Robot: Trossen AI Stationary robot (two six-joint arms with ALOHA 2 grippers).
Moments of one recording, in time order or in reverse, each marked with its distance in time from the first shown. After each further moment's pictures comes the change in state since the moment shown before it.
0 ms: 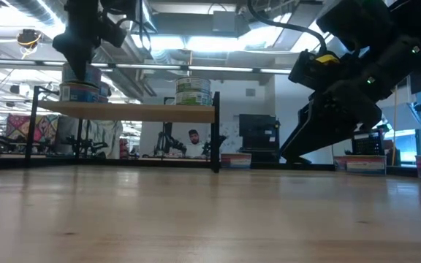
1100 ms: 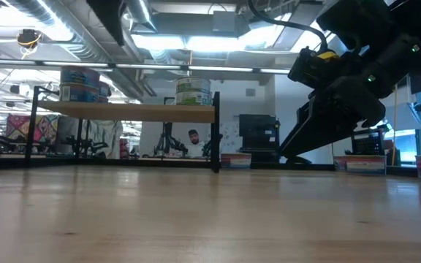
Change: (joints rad) left arm -0.219 0.000 0.234 0.182 0.277 -0.074; right arm 0.000 0.000 0.000 0.018 -0.034 -0.015
